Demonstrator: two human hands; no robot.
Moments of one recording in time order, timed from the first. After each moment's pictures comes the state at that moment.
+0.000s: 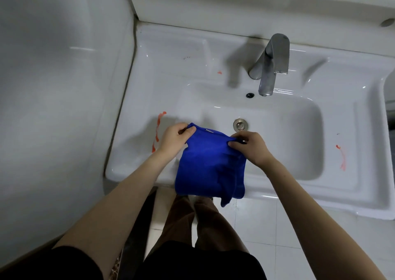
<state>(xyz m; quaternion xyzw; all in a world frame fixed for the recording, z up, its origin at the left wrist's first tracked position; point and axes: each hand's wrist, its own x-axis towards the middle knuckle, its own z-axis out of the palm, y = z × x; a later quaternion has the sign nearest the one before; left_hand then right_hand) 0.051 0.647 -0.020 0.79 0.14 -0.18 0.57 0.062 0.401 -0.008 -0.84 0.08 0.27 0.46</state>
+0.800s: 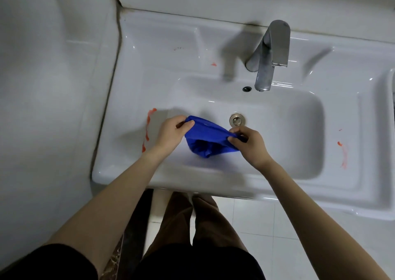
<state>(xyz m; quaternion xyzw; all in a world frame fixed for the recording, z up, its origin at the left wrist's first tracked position) 0.073 0.633 -0.037 0.82 0.12 -0.16 0.53 0.064 0.387 -0.025 -0.84 0.06 0.22 0.49</state>
